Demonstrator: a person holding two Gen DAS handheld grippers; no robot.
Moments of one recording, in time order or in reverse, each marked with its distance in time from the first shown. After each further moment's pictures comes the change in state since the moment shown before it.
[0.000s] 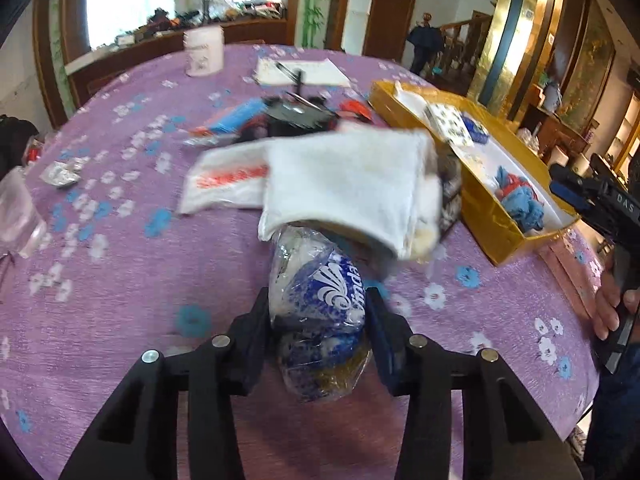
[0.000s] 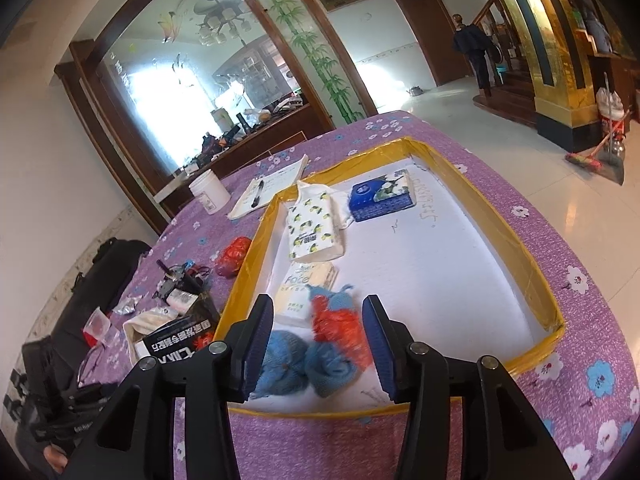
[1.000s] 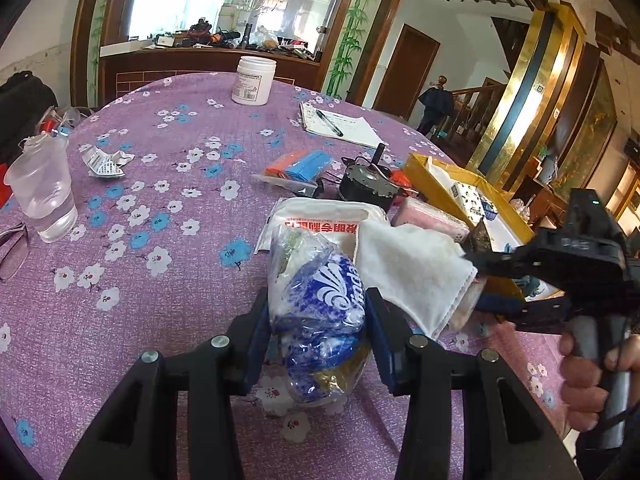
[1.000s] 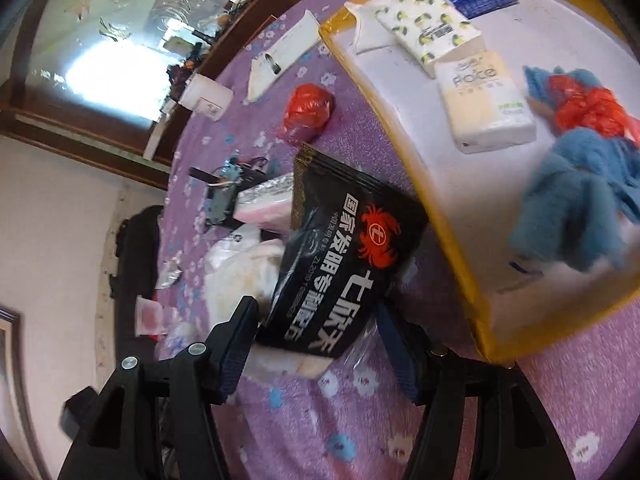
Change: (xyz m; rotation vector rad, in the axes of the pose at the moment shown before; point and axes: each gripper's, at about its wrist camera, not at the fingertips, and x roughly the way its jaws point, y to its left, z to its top) left arm -0.024 0.066 0.000 -0.166 -0.156 -0.090; right arm 0.117 0.111 -0.042 0.361 0.439 0.050
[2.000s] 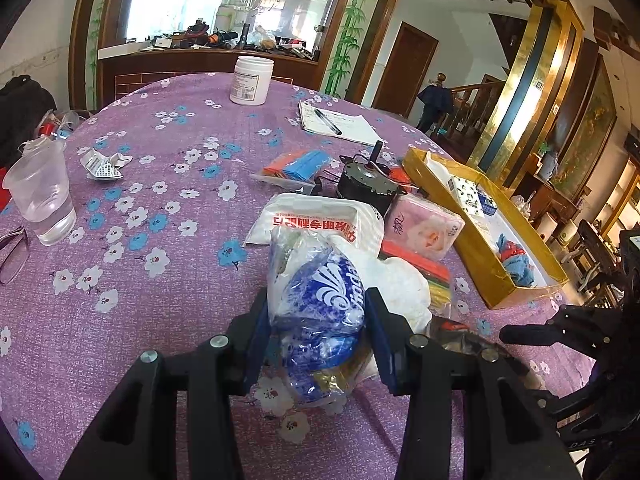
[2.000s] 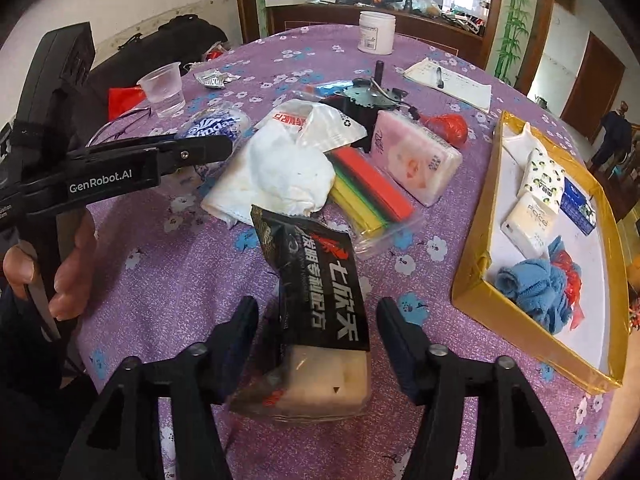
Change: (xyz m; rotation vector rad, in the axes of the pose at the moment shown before) left arm 0.001 -0.001 0.000 0.009 0.000 0.002; right arm -0.021 0.051 -0.094 -0.970 0.069 -0.267
